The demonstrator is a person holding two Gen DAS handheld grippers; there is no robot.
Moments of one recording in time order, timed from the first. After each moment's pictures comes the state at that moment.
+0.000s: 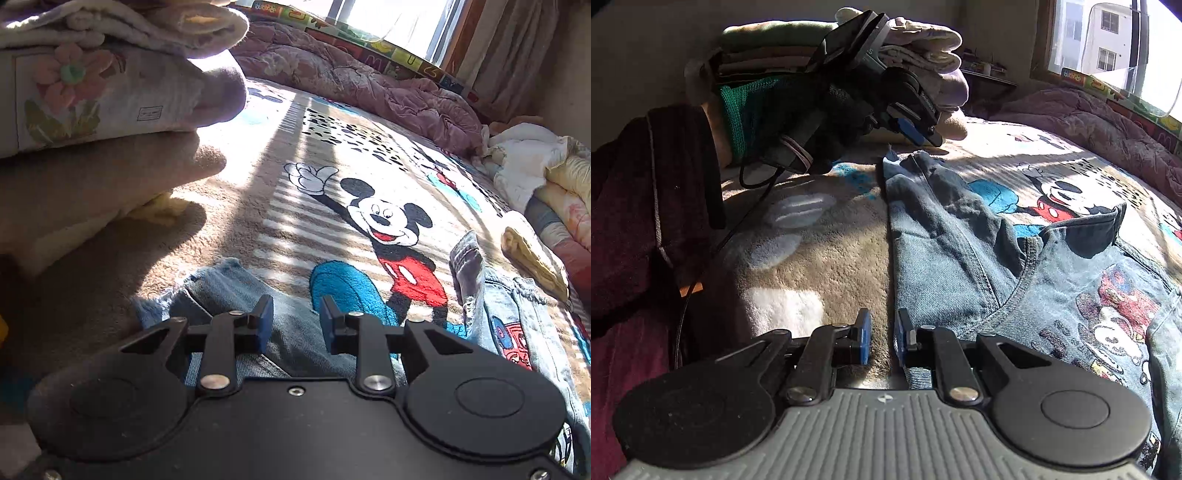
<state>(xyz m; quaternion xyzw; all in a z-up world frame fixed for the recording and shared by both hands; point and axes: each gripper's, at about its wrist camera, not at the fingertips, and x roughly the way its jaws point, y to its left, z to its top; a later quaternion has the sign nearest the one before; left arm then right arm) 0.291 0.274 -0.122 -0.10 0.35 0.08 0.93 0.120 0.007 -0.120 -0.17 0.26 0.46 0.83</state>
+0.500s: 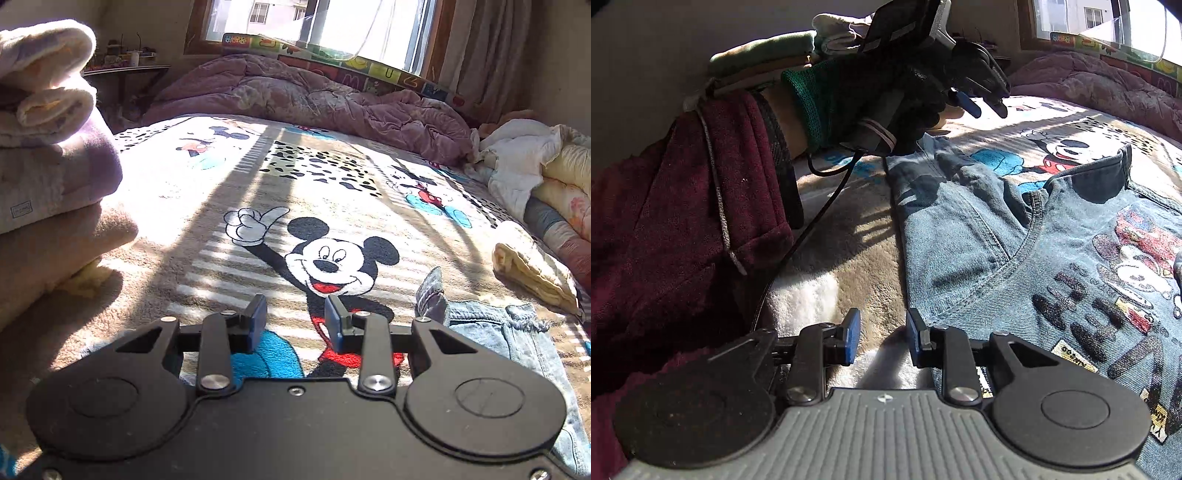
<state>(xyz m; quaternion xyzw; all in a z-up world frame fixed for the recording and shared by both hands) 0.330 0.180 -0.073 -0.09 0.27 -0.02 0.96 0.128 -0.022 -0.133 -0.09 0.32 0.49 0.81</state>
